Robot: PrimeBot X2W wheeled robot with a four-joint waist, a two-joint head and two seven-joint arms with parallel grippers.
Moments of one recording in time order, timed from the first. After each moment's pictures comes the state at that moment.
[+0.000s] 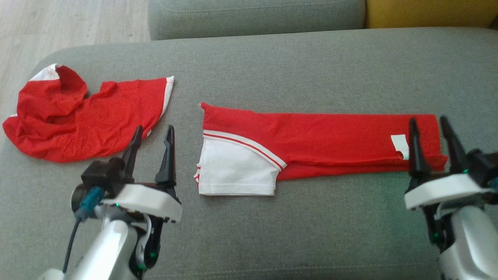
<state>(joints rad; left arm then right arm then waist) -0.23 0.26 -0.48 0.15 -0.52 0.23 -0.26 -0.25 -0.21 0.04 0.39 0.28 0.12 -0.23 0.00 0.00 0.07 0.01</state>
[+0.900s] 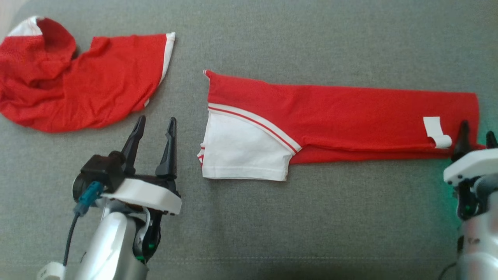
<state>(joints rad) -0.22 0.08 -0.23 0.24 -0.26 -0.04 -0.26 -0.45 -0.10 -0.45 0.70 0.14 0.12 0.01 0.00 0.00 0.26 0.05</state>
